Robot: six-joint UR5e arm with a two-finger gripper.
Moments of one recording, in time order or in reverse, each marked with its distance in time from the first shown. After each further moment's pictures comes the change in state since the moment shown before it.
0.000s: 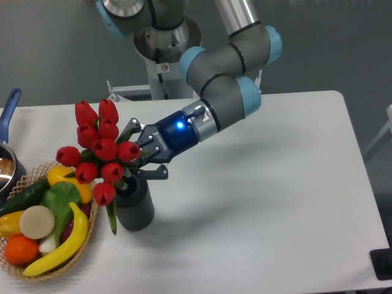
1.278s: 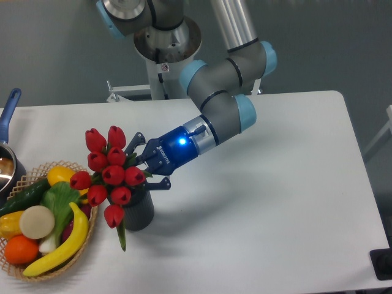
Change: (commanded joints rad) arm 0.003 -0.071 -0.058 0.000 0.002 0.089
